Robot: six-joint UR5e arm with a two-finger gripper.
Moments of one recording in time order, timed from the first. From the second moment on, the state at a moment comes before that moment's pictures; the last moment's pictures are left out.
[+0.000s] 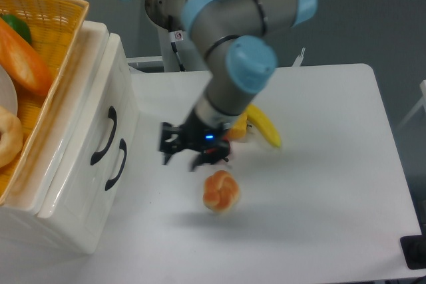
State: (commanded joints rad) arm 2.58 -1.89 -1.52 -1.24 1.21 0.53
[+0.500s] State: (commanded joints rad) arm 2.71 -2.02 -1.49 -1.06 1.45 0.94
